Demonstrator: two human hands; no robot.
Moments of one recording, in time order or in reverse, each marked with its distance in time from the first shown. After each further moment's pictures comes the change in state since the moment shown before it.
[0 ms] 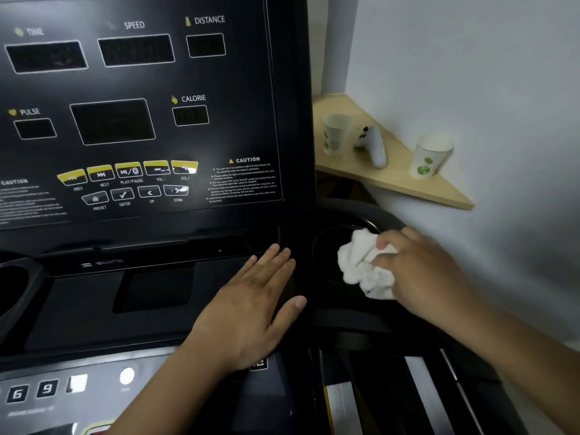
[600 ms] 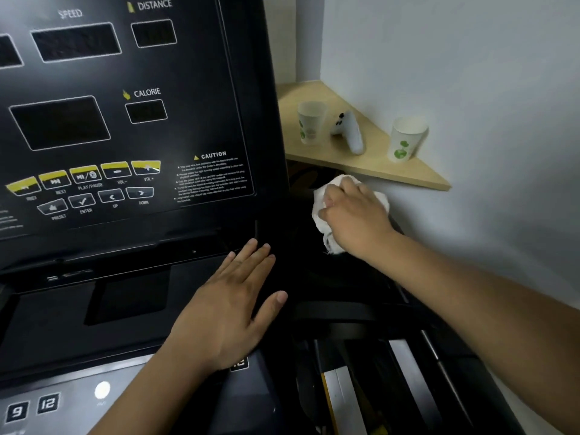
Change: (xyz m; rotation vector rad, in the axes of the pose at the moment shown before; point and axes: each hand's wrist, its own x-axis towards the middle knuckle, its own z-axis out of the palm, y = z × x) left_hand 0.004 0.006 -0.004 -0.012 0.005 -0.009; right_hand 0.088 -0.019 -0.001 -0.278 -0.022 0.037
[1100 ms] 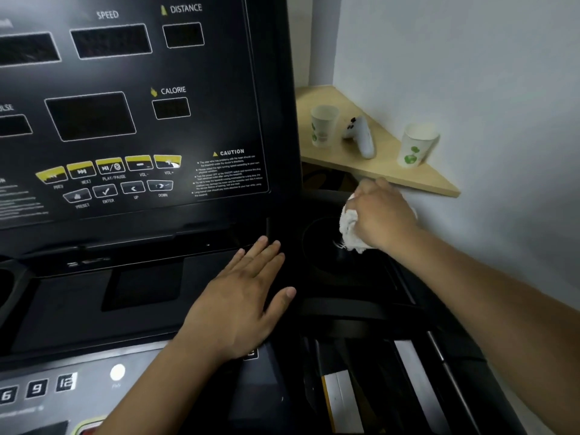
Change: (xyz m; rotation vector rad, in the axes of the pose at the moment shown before) left_hand -0.001 0.002 0.001 0.053 -0.043 -0.062; right_hand -0.002 0.022 0.011 0.215 -0.026 0.186
